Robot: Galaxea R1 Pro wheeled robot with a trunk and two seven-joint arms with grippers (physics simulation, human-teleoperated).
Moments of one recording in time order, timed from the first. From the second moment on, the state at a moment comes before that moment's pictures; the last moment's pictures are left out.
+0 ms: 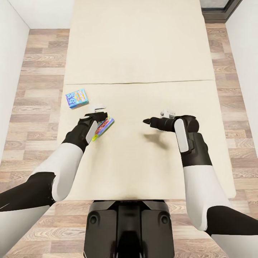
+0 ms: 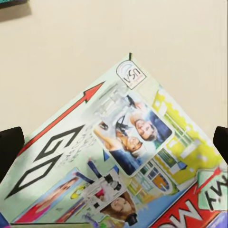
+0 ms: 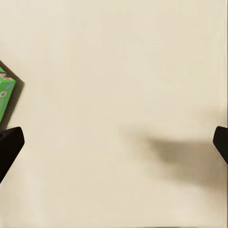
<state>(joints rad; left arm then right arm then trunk) -1.34 -0.14 0.07 -0.56 0.02 0.30 0.16 -1.10 0.13 -0.06 -1.23 -0.27 1.04 0.04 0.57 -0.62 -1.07</state>
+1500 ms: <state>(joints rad) -1.34 -0.14 0.07 -0.57 0.01 0.27 0.18 -1.10 0.13 -0.05 -1.23 -0.27 1.04 0.04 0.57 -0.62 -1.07</state>
